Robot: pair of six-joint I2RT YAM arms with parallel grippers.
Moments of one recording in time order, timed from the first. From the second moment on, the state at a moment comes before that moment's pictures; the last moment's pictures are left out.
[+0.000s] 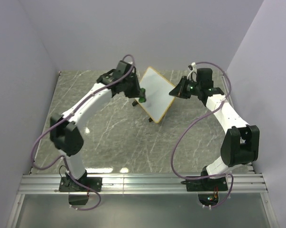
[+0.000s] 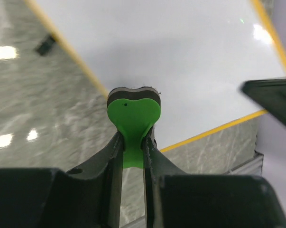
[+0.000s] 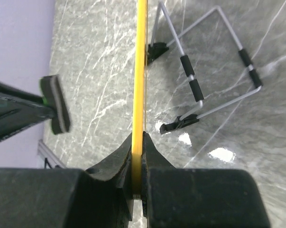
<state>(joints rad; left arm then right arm) -0.58 1.84 1.80 -0.74 0.13 -0.68 0.13 1.55 1.23 -0.30 -0.58 0.49</state>
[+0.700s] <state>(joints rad) -0.55 1.41 1.26 -0.75 -0.04 -0.73 0.09 1.54 1.21 -0.26 -0.55 0.33</state>
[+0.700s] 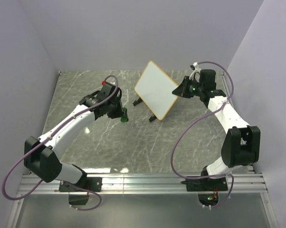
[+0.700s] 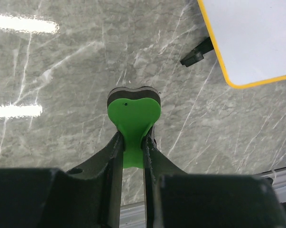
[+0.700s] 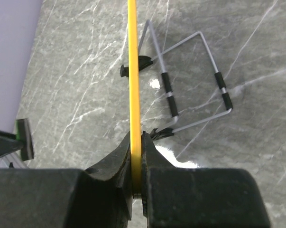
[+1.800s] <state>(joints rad) -0.55 1.33 1.22 -0.78 -0.16 -0.78 0.28 1.37 0.87 0.10 -0.25 0.33</state>
